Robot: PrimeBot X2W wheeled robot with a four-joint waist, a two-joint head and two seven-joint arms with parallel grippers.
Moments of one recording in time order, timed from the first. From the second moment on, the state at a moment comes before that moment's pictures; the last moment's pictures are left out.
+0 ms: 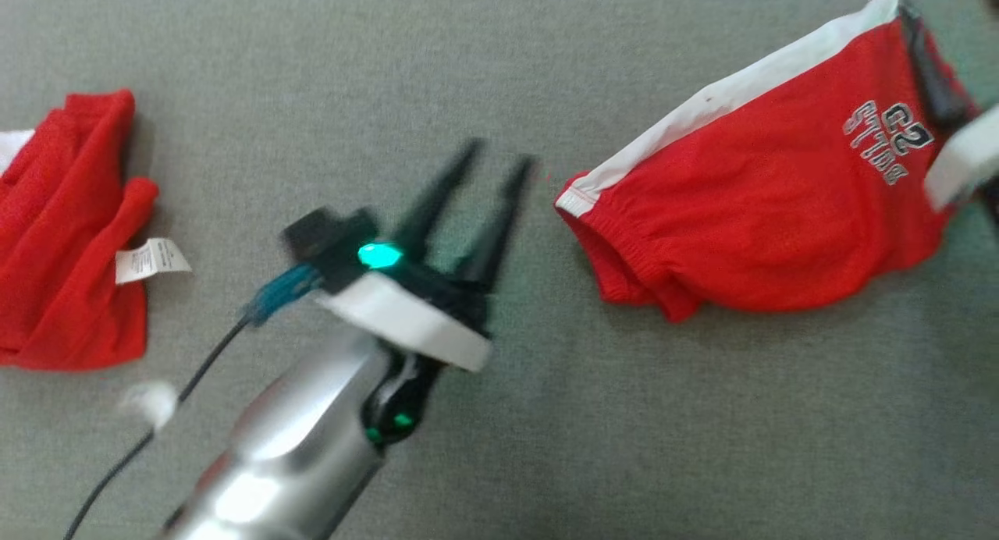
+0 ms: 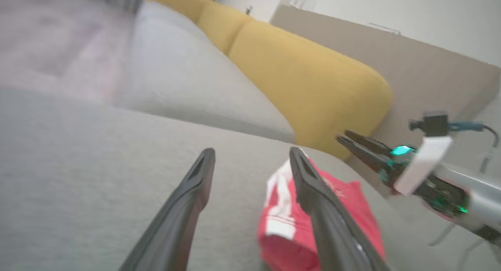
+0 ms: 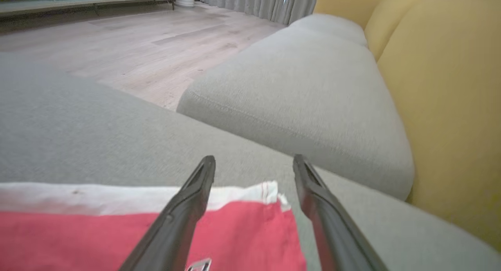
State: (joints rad) left arm -0.63 0.18 -0.86 0.30 -0.94 -0.13 -0.26; right arm -0.76 -0.61 0.47 0.55 0.40 0.12 -0.10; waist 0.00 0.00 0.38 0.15
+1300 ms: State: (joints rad) left arm -0.10 0.05 -0.43 -0.07 -0.25 0.08 -0.26; right arm -0.66 -0.49 0.09 0.93 0.52 0.12 0.10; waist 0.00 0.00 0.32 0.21
